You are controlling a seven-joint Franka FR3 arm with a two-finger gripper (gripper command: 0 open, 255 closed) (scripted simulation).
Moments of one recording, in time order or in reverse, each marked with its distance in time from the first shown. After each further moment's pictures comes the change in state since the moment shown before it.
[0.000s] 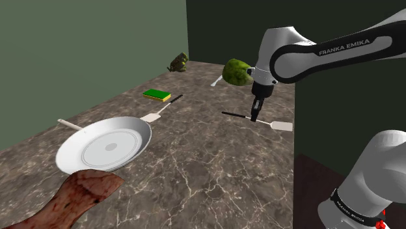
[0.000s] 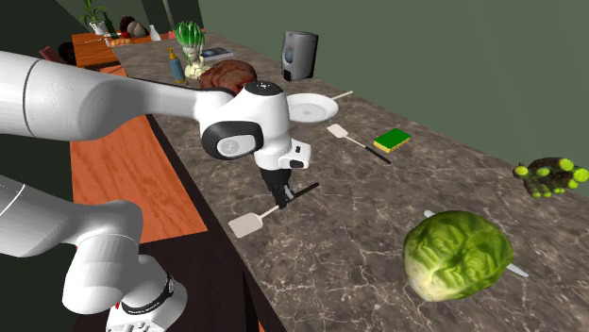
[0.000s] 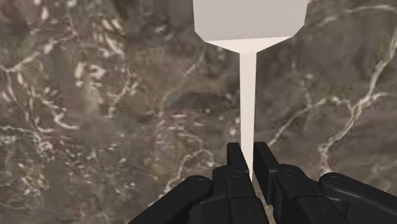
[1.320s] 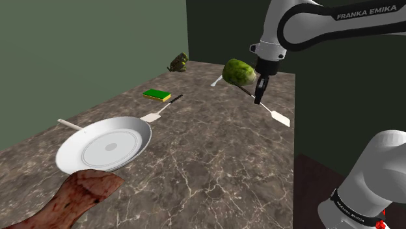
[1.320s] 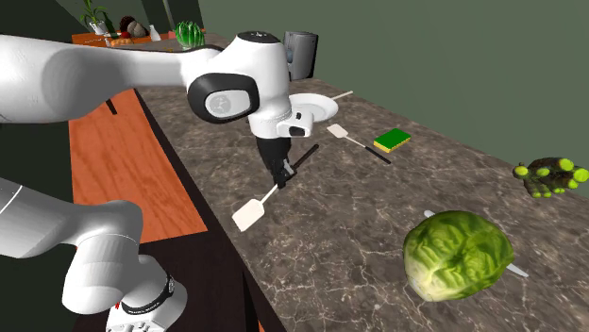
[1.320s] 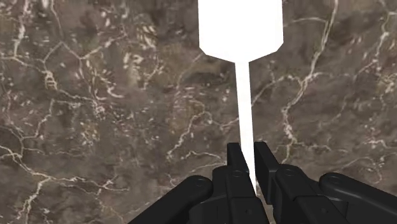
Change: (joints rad) arm -0.004 -0.029 -0.011 0.193 -0.008 -0.222 0.001
